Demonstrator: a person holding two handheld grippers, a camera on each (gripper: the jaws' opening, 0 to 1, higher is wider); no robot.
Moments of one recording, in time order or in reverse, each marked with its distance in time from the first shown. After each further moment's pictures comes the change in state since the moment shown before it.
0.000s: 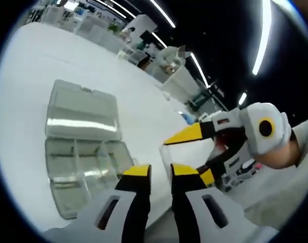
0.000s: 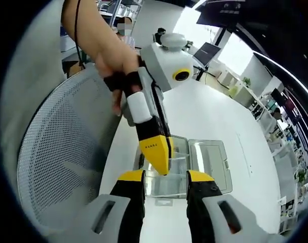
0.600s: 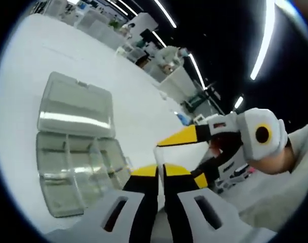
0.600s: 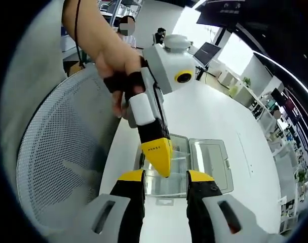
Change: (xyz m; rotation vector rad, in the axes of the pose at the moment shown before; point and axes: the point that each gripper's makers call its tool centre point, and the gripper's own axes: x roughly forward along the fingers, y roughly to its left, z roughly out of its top) left arm 0.006 -0.007 -0.004 -0.076 0.013 -0.043; right arm 0.001 0.002 -0.003 0.002 0.000 0.003
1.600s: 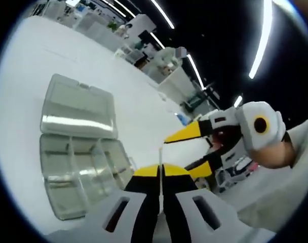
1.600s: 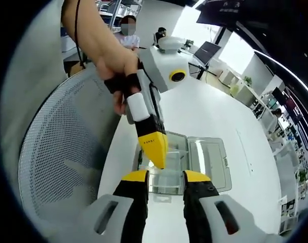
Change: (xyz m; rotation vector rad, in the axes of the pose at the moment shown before) left arm -0.004 0.004 0.001 0.075 -0.012 -0.009; right arm -0.009 -0.006 -0.005 0.001 0.008 0.021
